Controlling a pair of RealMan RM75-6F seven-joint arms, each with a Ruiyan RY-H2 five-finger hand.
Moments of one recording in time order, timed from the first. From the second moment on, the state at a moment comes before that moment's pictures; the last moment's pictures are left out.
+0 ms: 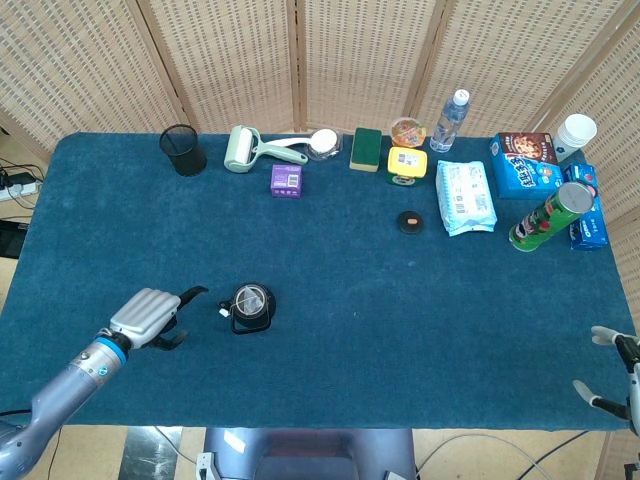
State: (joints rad) left arm -0.67 -1.01 0.00 -1.94 1.13 0.82 0.18; right arm -0.08 -1.10 0.07 -1.55 -1.50 1.60 0.14
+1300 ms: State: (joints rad) left arm -1.24 -1.07 0.13 -1.81 0.66 0.39 0.29; right arm -0.11 -1.12 0.07 -1.50 -1.46 1.61 0.21
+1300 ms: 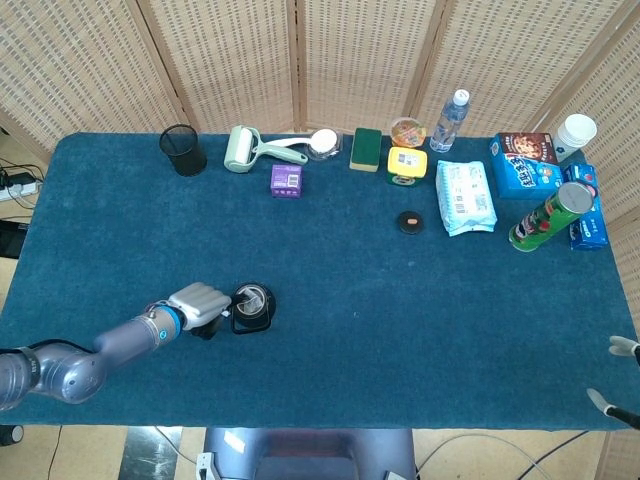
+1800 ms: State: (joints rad) left arm -1.33 -1.13 0.19 -1.78 0.63 0.38 0.22; right arm -0.12 -1.12 0.07 -1.49 -1.45 1.61 0.22
